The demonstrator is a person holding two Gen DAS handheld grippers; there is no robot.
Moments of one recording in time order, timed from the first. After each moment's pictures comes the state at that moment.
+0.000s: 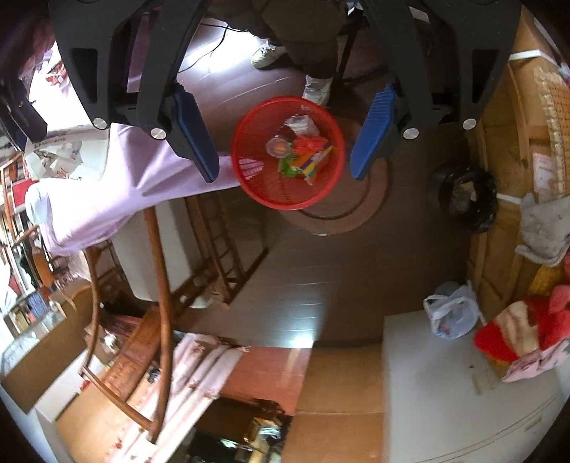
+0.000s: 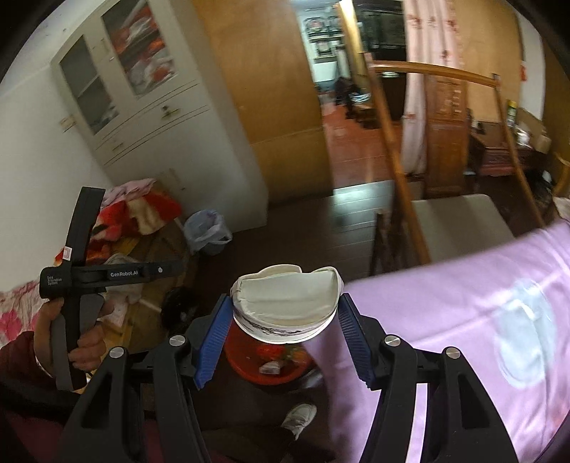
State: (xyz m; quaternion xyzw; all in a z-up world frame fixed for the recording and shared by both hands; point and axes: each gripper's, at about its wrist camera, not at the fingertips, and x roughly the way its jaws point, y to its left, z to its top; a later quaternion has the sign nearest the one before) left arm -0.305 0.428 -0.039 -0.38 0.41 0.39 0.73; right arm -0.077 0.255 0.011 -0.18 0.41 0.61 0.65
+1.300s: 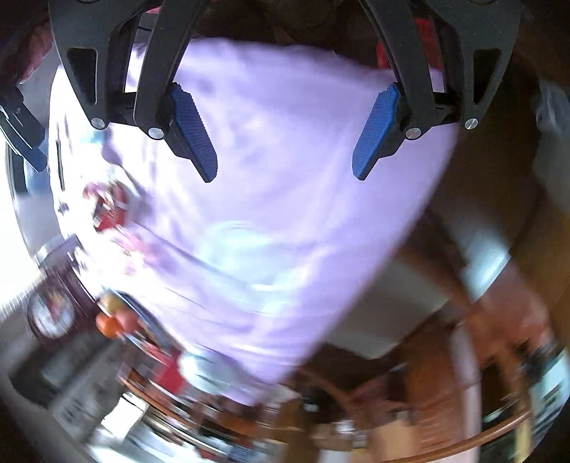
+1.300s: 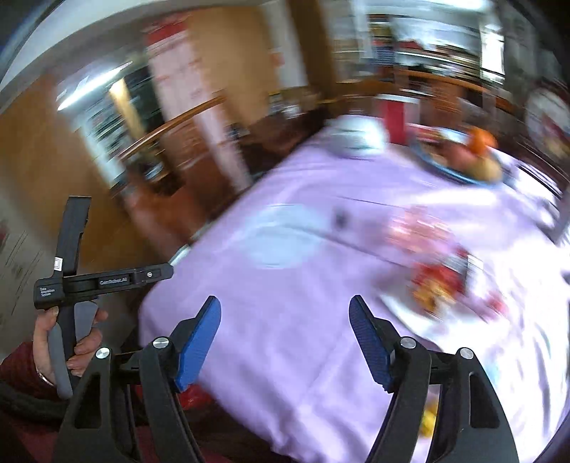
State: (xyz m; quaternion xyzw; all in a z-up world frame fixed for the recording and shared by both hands) left arm -0.012 0.244 -0.021 -0.14 0.51 -0.03 0.85; right arm -0.034 -0.061 0.026 0.03 0.42 0.18 0.89
